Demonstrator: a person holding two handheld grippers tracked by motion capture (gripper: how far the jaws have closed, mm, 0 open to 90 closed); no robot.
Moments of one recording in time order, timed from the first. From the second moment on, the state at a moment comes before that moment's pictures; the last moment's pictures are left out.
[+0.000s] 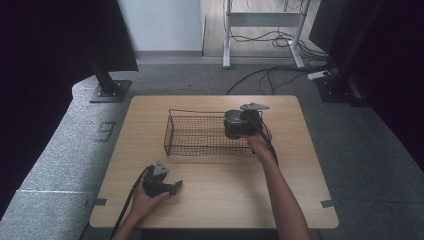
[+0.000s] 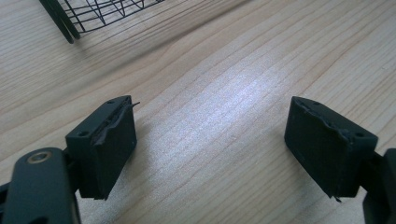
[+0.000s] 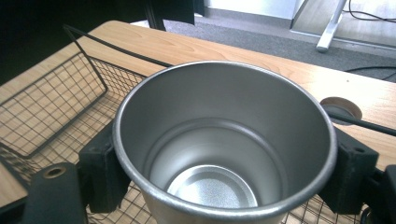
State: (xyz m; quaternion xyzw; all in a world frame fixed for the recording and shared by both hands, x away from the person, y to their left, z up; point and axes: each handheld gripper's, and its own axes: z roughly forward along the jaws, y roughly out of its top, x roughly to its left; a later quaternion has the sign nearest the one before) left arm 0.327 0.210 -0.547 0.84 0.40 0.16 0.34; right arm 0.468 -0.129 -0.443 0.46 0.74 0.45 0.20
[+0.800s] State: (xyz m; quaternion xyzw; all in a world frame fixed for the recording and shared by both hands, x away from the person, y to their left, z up) left arm 0.327 0.210 -0.547 0.84 0.40 0.16 0.34; right arm 0.488 -0.124 -0.469 0.49 0.74 0.42 0.19
